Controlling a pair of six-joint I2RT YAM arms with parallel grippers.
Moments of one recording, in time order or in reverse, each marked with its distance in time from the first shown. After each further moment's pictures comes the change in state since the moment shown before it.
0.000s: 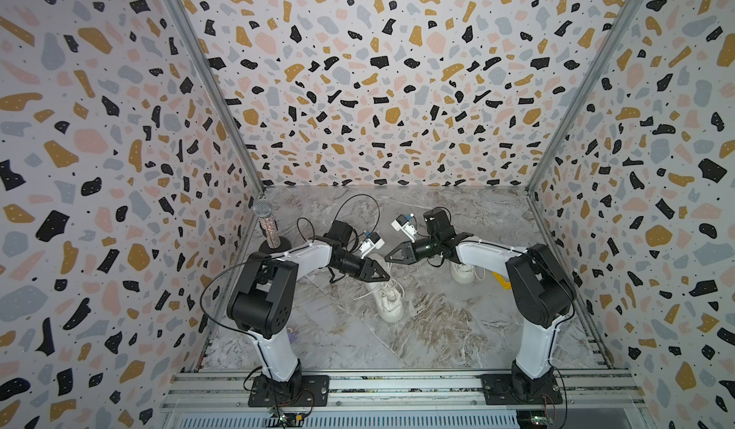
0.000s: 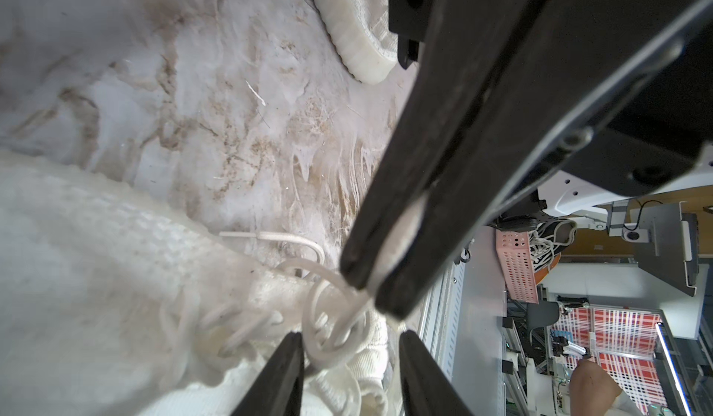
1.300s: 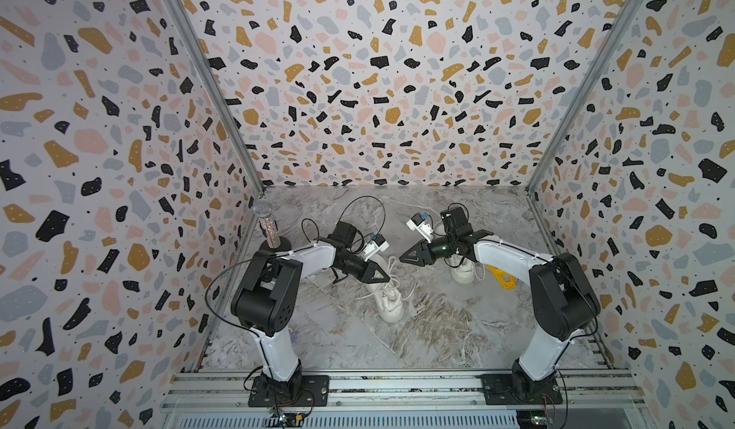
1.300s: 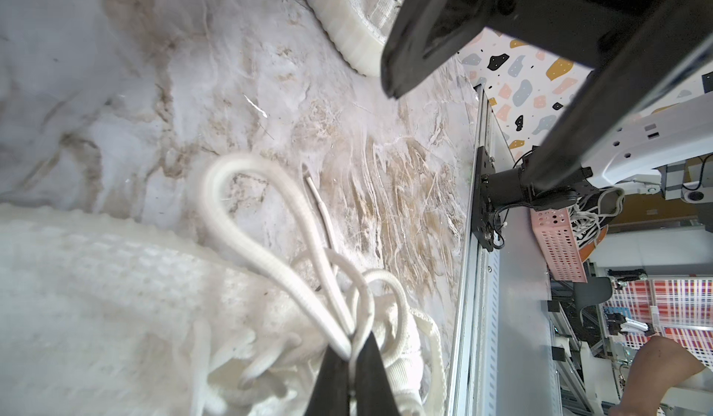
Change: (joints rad) left arm -0.015 0.024 0.000 0.043 -0.029 0.122; right arm -0.079 -0.155 -0.108 -0.207 0.068 -0.318
